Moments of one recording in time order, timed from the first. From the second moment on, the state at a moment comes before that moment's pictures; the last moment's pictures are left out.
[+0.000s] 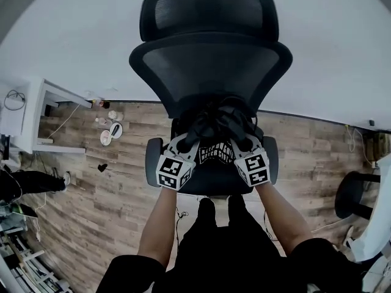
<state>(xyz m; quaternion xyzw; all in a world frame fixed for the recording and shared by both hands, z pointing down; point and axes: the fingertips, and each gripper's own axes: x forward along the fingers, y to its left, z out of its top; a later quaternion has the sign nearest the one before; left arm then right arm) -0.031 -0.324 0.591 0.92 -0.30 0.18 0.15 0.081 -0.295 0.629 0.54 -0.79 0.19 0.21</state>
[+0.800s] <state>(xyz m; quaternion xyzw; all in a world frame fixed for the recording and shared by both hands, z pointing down) -0.010 -0.330 0.332 0.94 -0.34 0.03 -0.01 0.115 -0.310 0.363 0.61 -0.79 0.02 0.04</state>
